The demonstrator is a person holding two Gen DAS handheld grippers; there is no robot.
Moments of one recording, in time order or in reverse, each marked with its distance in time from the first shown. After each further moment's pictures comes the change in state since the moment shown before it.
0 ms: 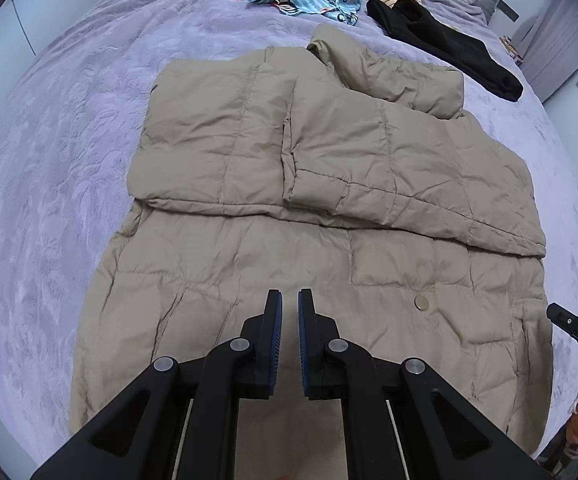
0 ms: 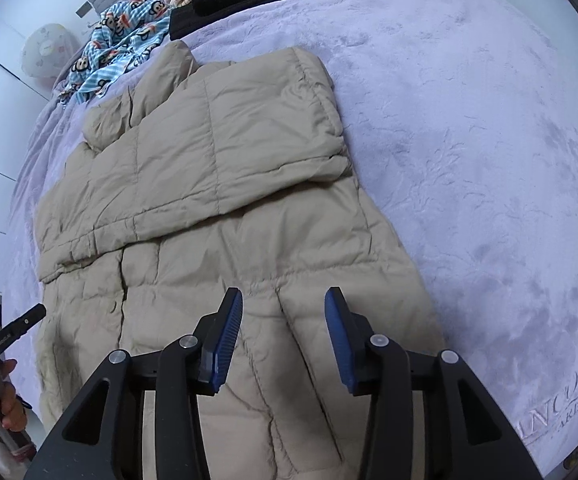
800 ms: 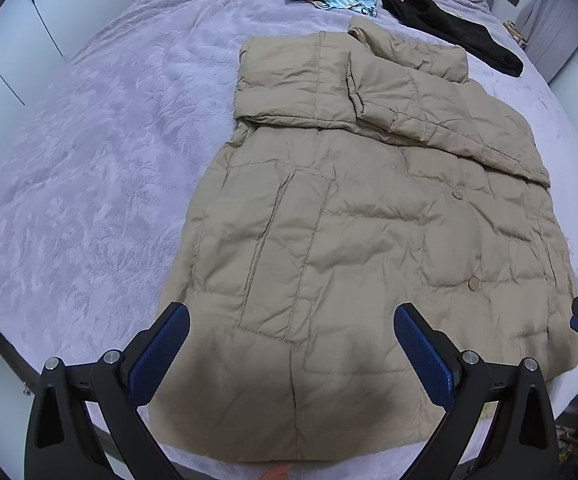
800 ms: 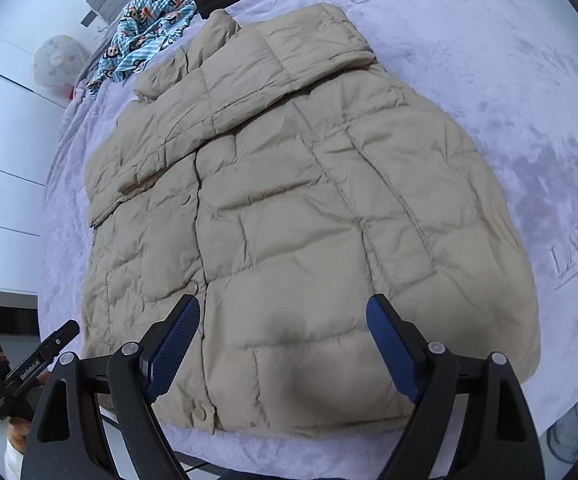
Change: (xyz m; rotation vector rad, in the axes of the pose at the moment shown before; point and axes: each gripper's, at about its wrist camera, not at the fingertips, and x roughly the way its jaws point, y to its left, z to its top) left arm -0.065 0.064 -0.096 0.045 0.009 0.088; right arm -0.045 0.049 -0.129 0.116 0.023 0.108
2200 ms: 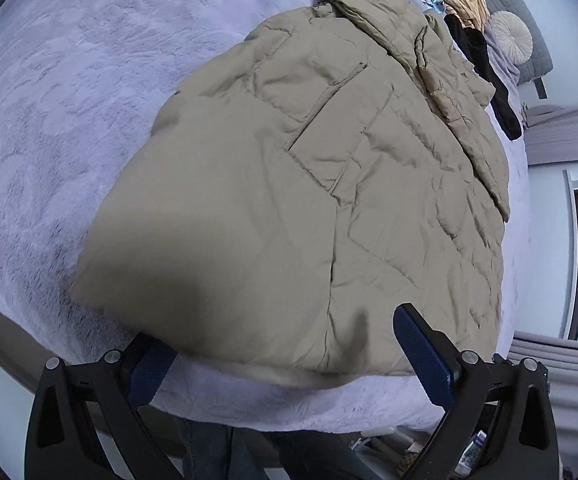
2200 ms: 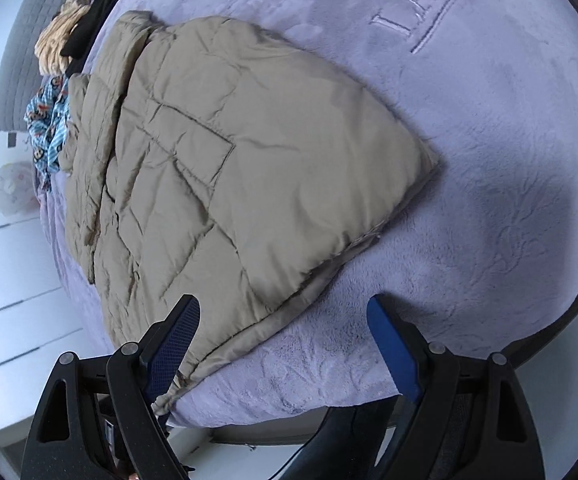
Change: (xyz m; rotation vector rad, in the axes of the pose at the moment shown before) left arm 0.046 0.067 -0.097 -0.415 0.200 -0.381; right arm 0.007 -0.144 -0.073 0.604 0.125 0.139
